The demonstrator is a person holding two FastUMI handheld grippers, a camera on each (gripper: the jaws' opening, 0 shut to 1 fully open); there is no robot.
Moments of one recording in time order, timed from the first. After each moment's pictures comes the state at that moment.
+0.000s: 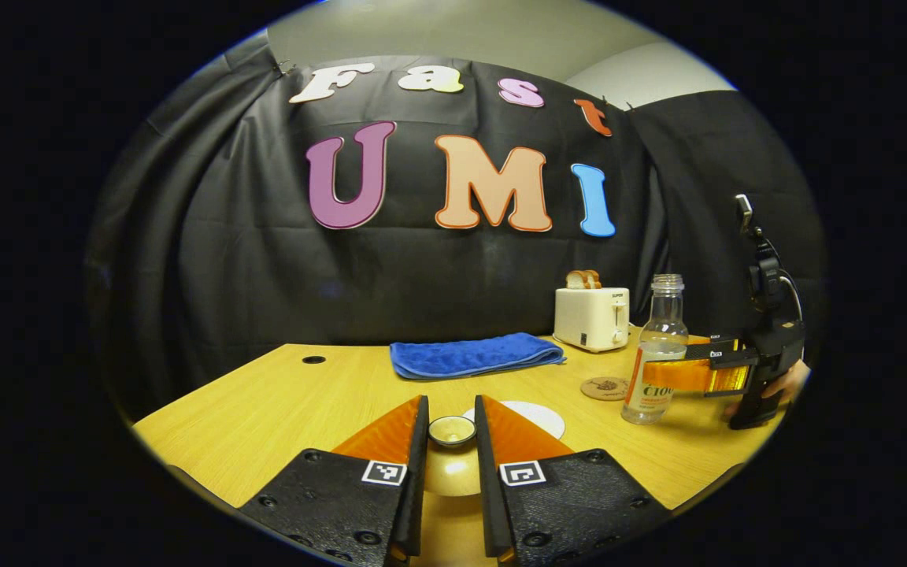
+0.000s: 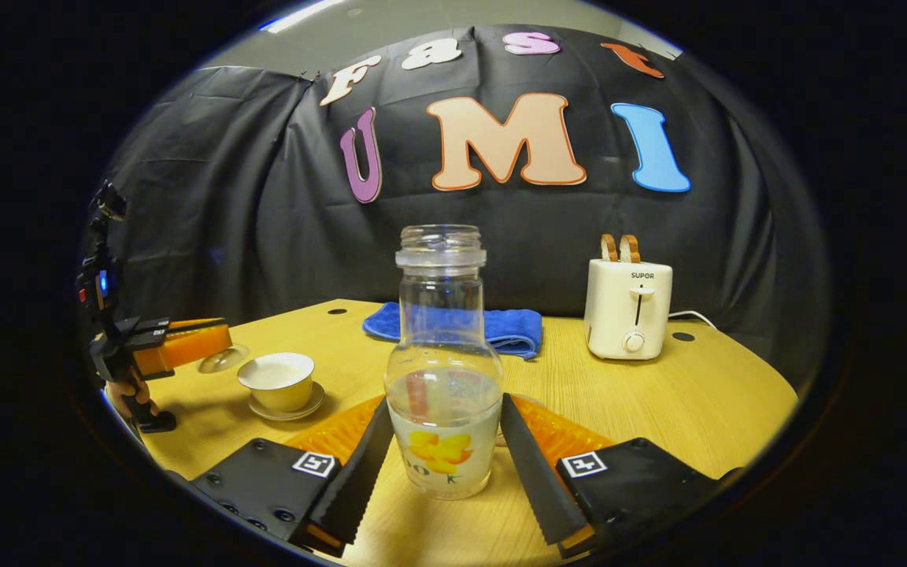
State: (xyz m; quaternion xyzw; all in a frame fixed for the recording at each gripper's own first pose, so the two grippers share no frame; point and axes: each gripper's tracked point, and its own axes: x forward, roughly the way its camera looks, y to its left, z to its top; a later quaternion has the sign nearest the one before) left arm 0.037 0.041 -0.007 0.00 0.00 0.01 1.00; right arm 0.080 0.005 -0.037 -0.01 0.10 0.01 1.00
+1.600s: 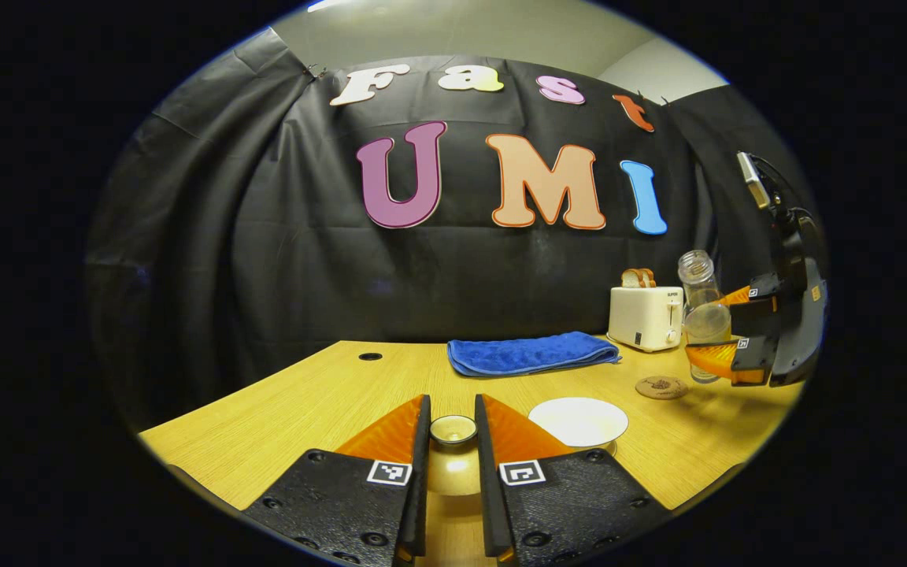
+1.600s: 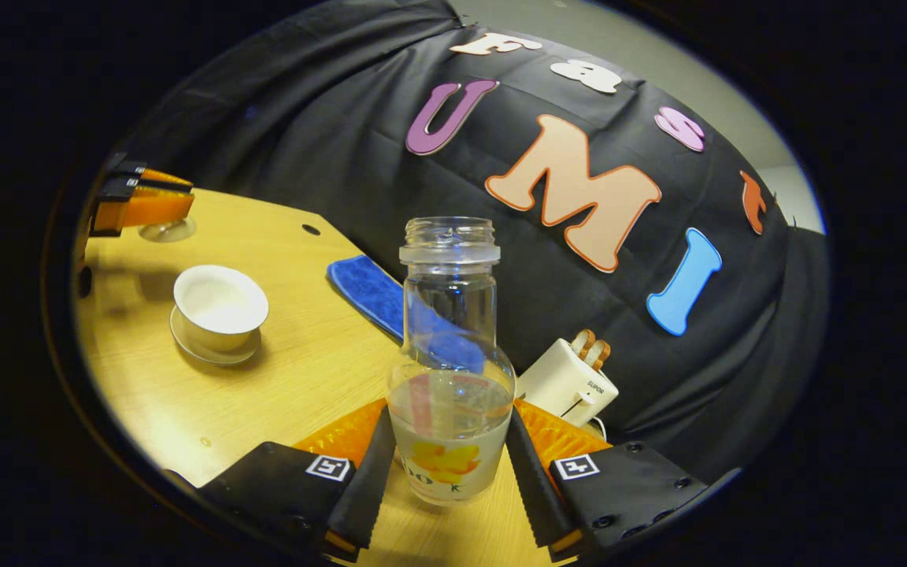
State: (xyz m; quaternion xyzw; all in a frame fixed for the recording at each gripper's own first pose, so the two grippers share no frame) left arm 0.027 0.084 -0.009 0.00 0.00 0.10 0.99; right arm 0.105 0.017 -0.001 -0.36 0.11 -0.04 0.93
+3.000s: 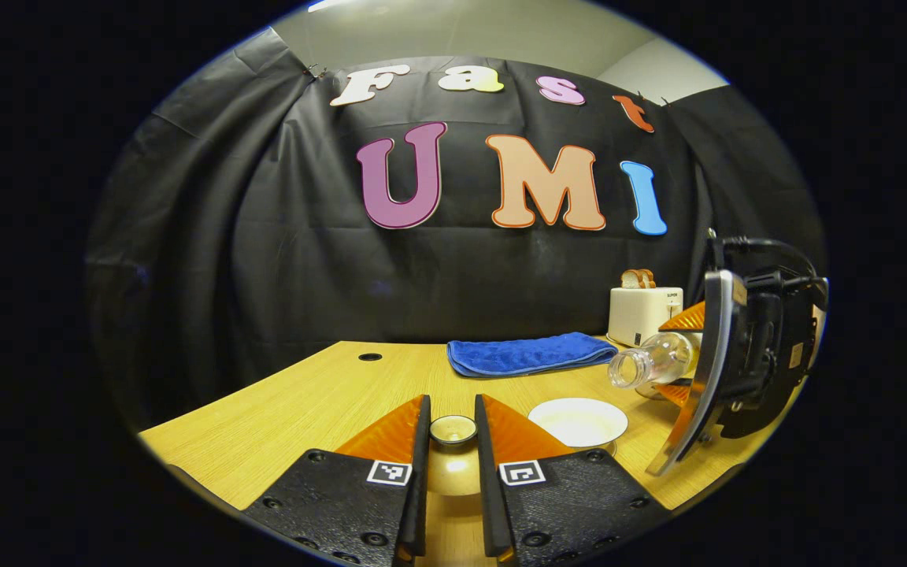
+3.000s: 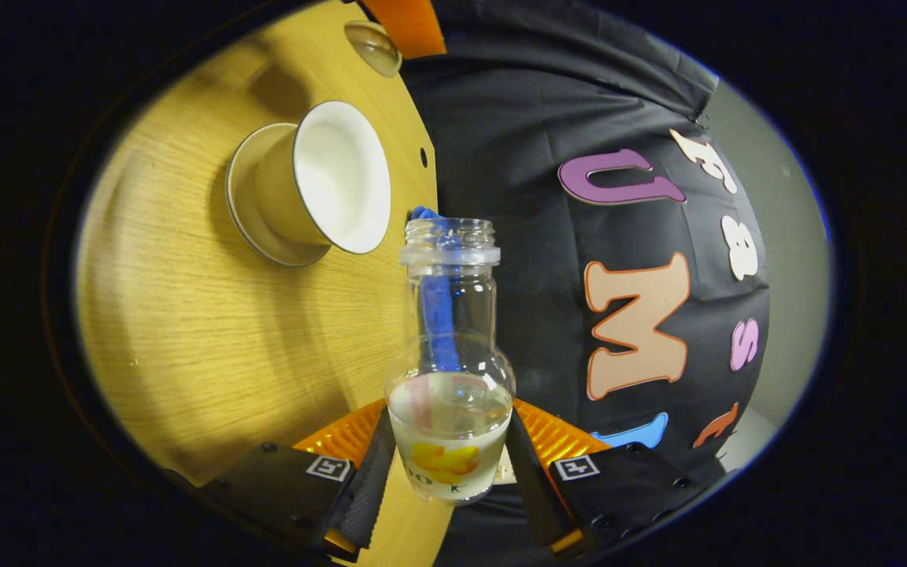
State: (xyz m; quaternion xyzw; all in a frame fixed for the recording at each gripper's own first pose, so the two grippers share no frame) left arm 0.028 0.084 -0.010 0.00 0.00 0.10 0.99; right arm 0.129 0.072 -0.016 -0.70 0.07 -0.01 0.71
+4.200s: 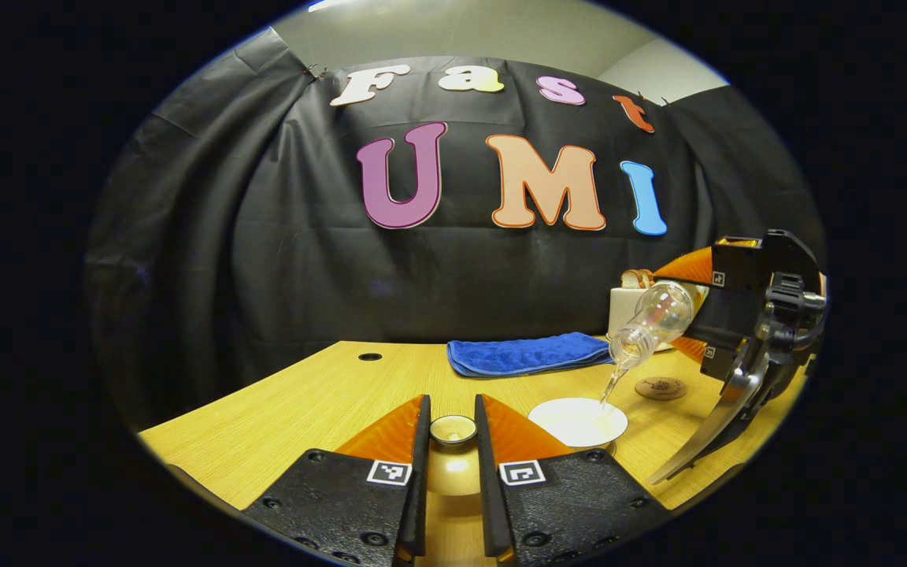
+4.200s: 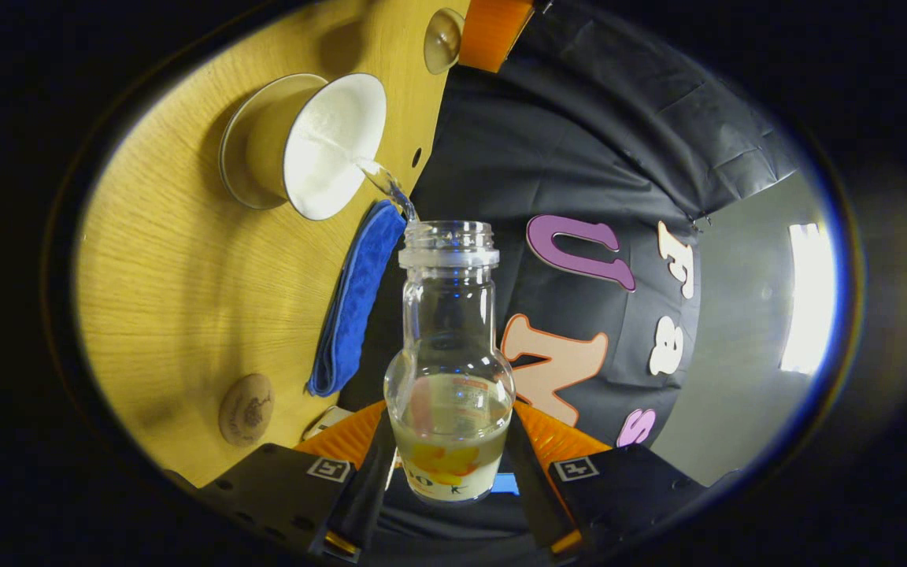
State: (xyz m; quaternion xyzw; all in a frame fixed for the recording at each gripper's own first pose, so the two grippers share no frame) left arm 0.029 0.085 -0.010 0.00 0.00 0.10 0.99; right arm 0.139 0.087 0.057 -0.82 -0.05 -0.06 0.57
